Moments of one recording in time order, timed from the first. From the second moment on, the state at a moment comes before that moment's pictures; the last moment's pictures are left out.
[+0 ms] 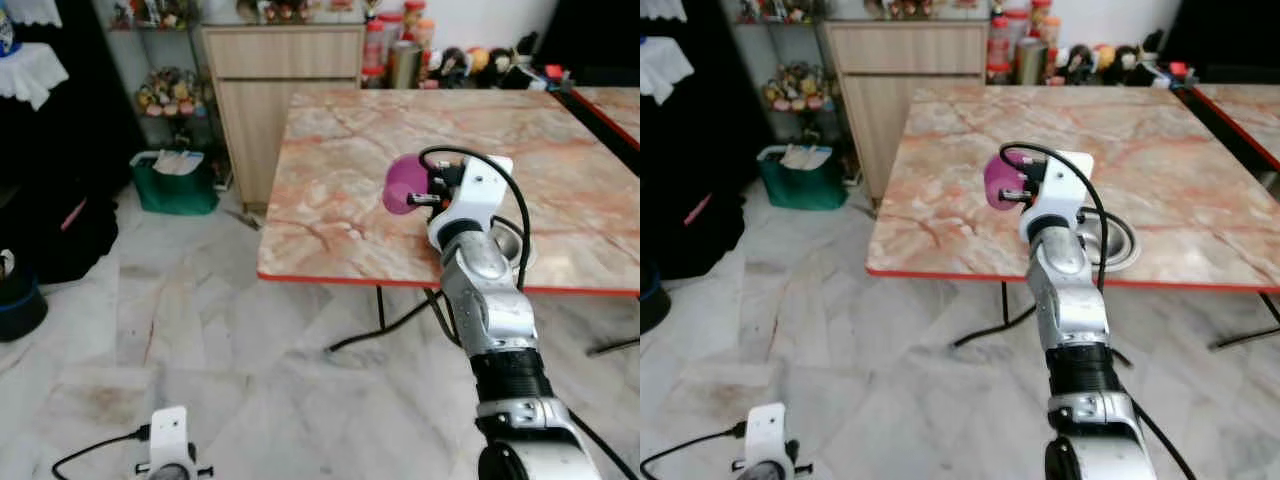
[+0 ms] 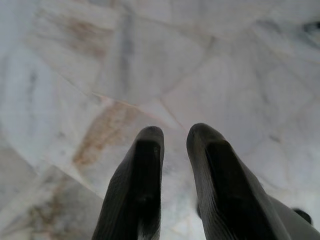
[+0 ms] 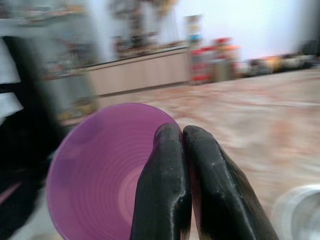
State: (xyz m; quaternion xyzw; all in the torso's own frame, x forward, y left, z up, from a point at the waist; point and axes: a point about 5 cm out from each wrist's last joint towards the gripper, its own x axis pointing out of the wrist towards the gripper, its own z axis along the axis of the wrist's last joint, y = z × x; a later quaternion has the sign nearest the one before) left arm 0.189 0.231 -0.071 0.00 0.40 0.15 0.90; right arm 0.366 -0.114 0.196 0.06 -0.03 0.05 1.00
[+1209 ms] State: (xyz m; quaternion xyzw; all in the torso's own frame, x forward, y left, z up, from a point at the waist) left arm 0.194 0.219 -0.071 -0.01 0.40 0.14 0.91; right arm 0.361 -0.136 0.179 0.04 0.03 0.01 1.00
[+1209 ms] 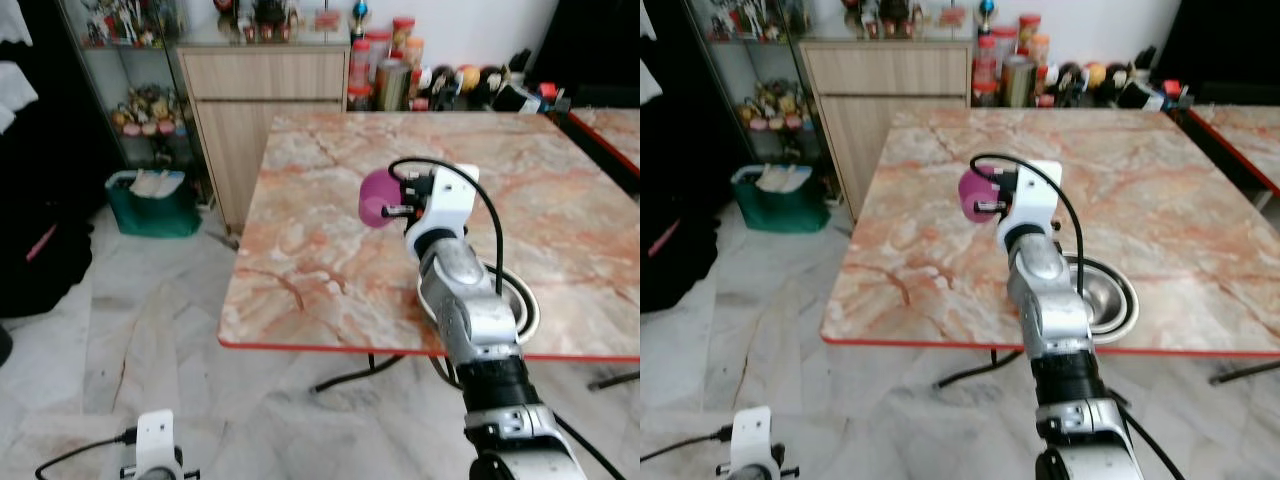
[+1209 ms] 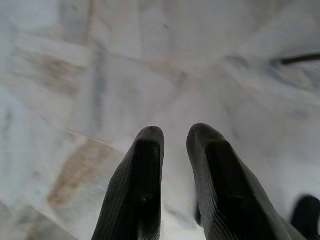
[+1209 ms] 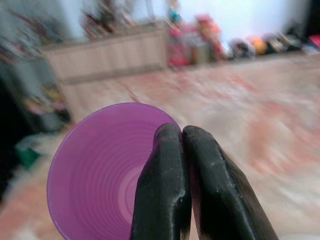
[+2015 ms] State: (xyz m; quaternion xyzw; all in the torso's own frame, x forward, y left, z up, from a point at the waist) left arm 0.190 0.220 -0.073 -0.01 0.40 0.14 0.90; right arm 0.369 -0.137 0.137 0.08 0.16 0.02 0.98
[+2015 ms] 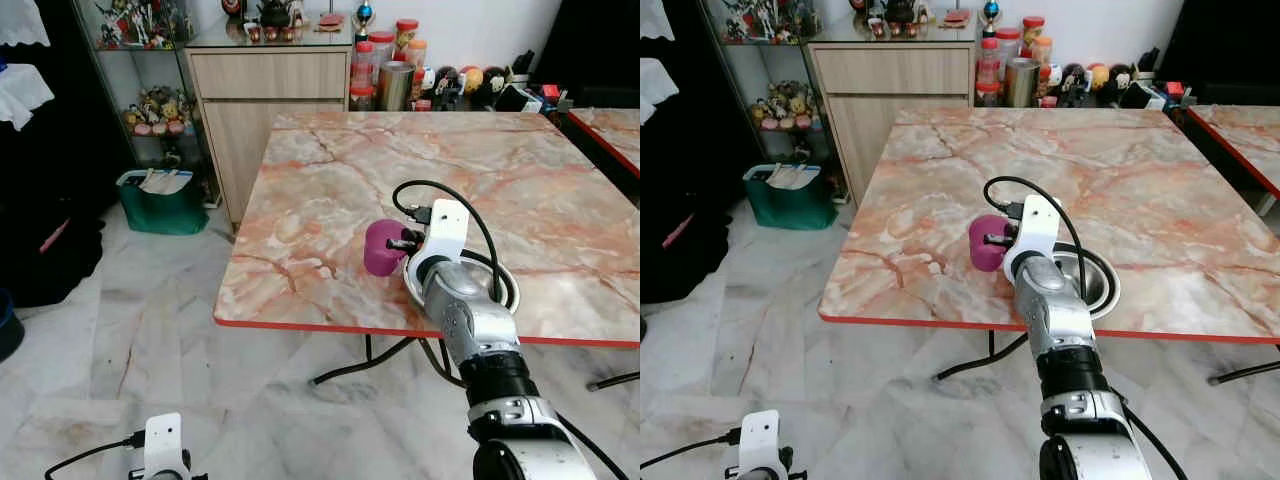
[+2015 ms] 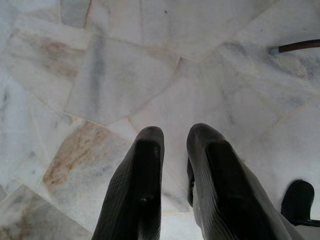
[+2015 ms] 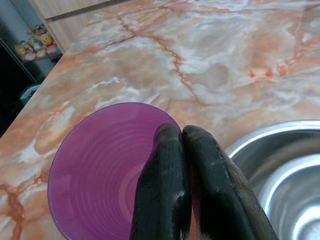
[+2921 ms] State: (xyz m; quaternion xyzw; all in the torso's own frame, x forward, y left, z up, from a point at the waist) left arm 0.190 0.220 -0.073 -0.01 0.40 0.14 0.90; right arm 0.380 -0.122 0.133 0.12 0.19 0.07 0.97
